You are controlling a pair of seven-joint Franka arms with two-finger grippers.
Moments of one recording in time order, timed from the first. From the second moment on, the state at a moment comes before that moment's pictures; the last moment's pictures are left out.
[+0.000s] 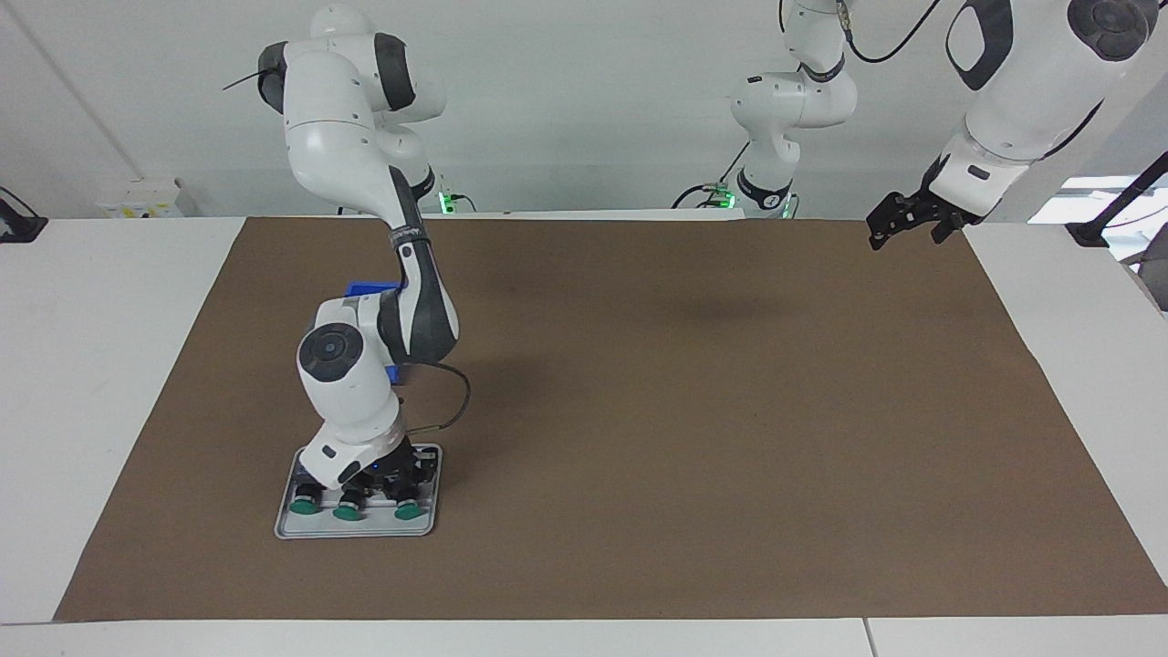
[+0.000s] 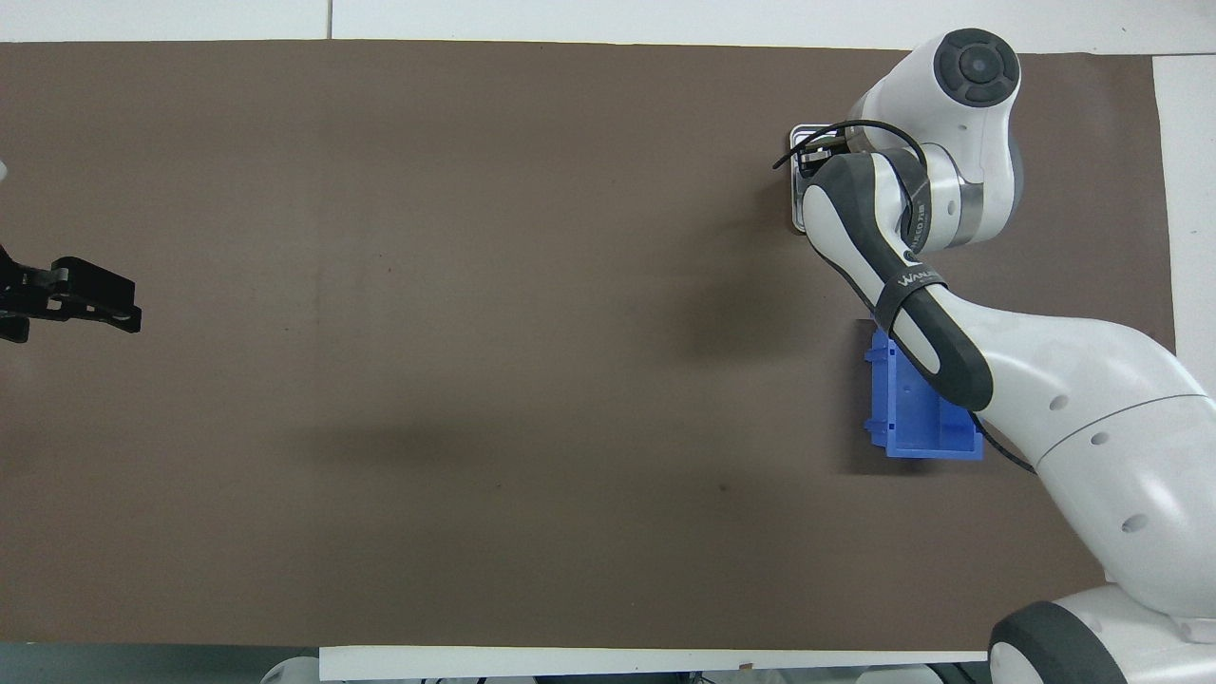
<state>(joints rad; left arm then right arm) -0.08 -0.07 -0.03 -1.70 0.01 1.47 -0.10 0.14 0.66 0.00 -1.48 -0.02 2.25 0.04</state>
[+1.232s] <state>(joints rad) -0.08 -0.07 -0.03 -1.71 0.01 1.47 -0.10 0.46 0.40 0.07 -1.50 -0.02 1.84 1.01</state>
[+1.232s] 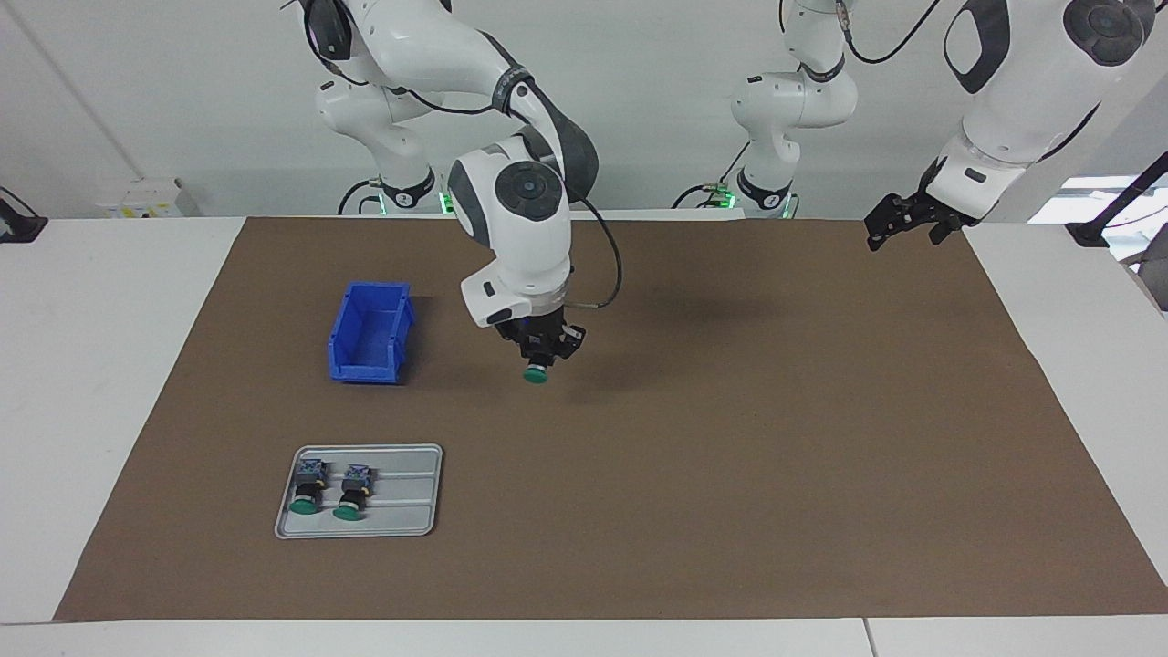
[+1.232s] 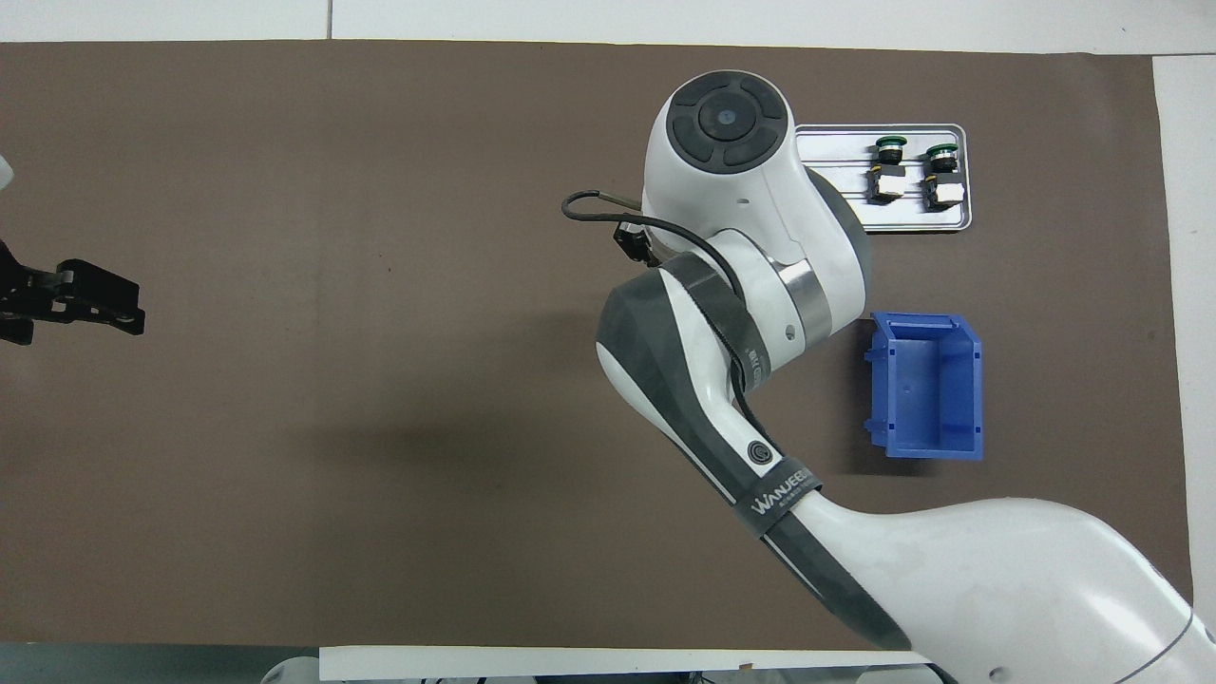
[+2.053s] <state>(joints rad) -0.08 -0.07 -0.03 -1.71 0.01 1.47 -0.10 0.52 0.48 0.08 -1.61 -0.02 1.94 2.12</state>
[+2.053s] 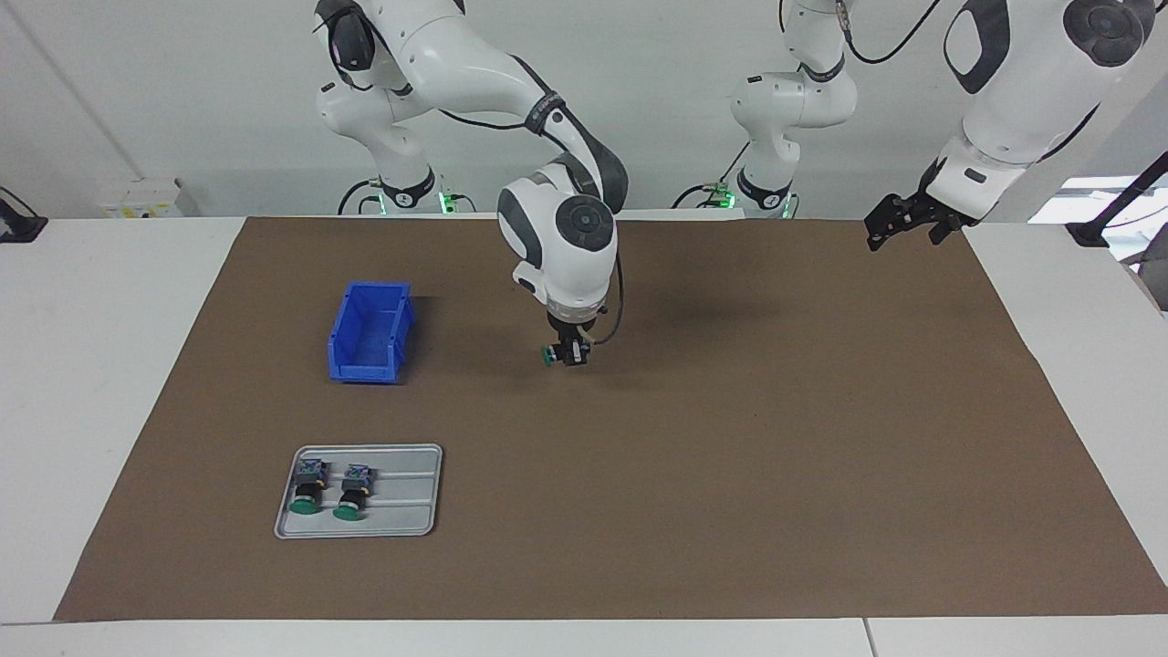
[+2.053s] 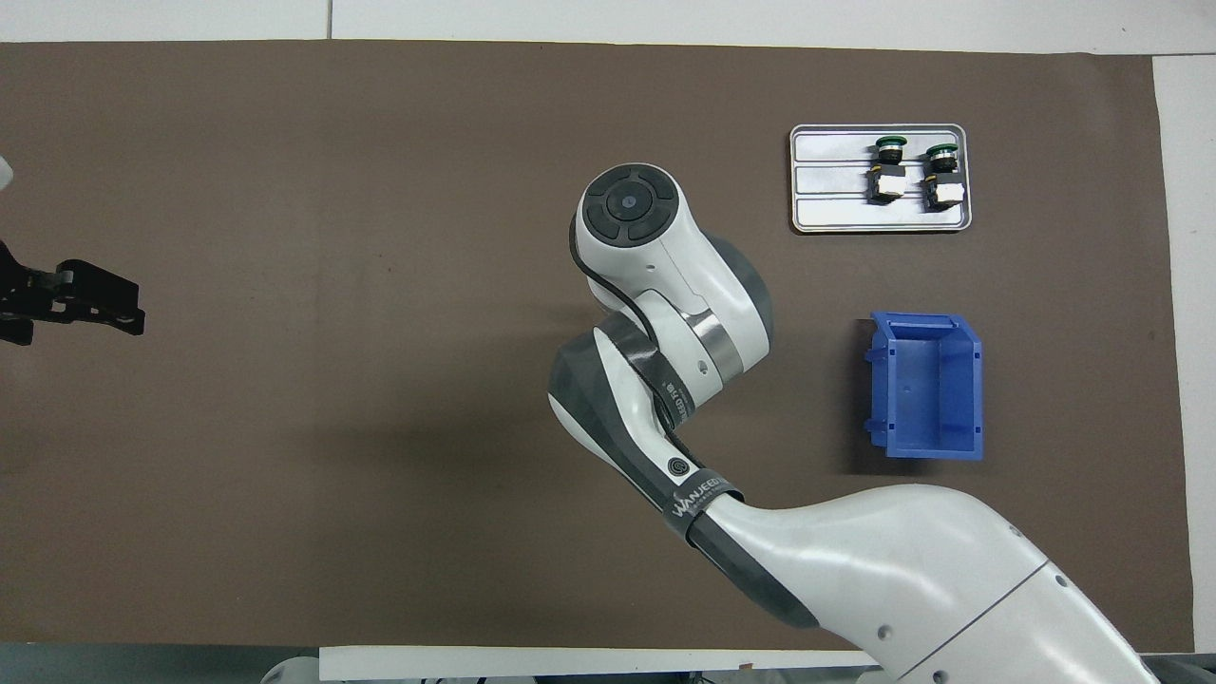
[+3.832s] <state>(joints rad) -0.18 -0.08 -0.03 -1.75 0.01 1.50 -0.41 0.11 0.09 0.07 -1.63 -0.02 1.68 0.85</state>
